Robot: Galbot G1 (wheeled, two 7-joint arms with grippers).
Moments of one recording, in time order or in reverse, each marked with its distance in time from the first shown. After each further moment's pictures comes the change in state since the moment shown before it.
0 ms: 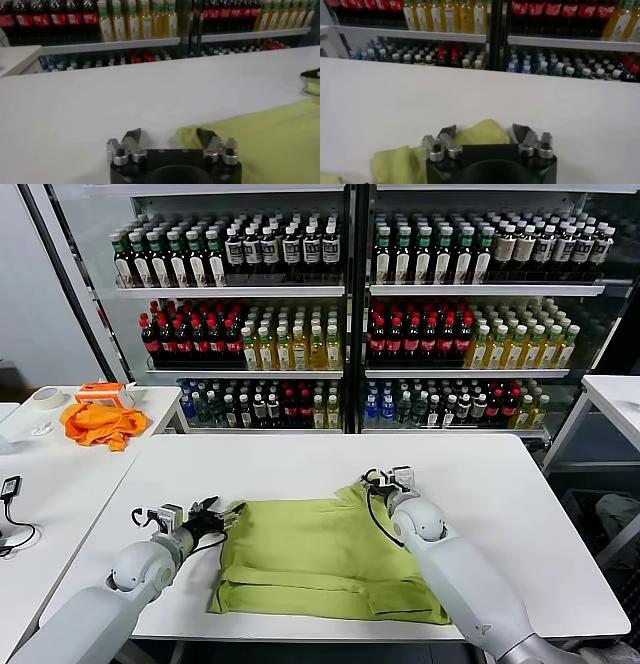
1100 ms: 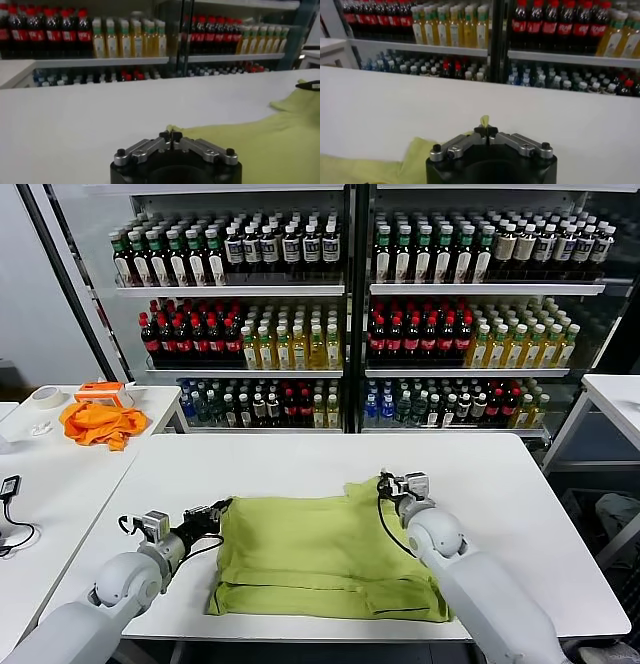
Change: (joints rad) left arm 0.135 0.083 -0.091 -0.166 -0.063 -0.119 0.023; right arm -0.178 -0.160 0.076 0.335 0.010 0.022 0.023
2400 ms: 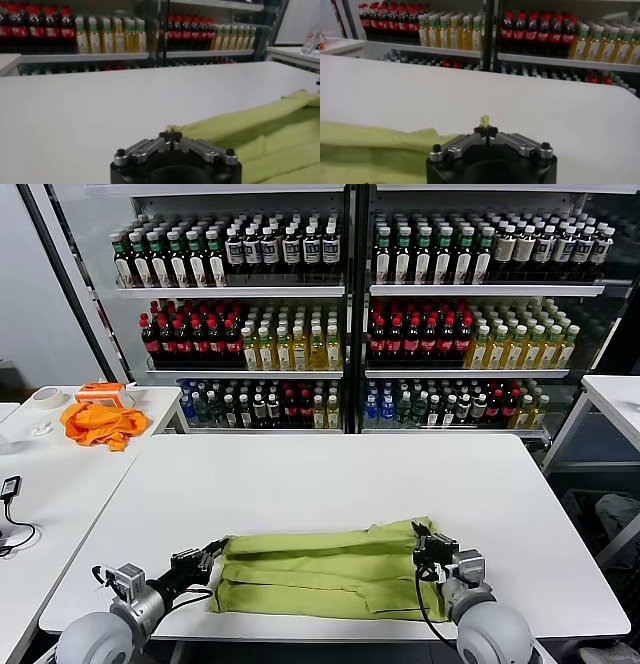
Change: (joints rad) left arm 0.365 0.101 -0.167 -0.230 0.003 -0.068 0.019; right arm -0.517 -0.124 0.212 0.440 -0.094 0.020 0.056
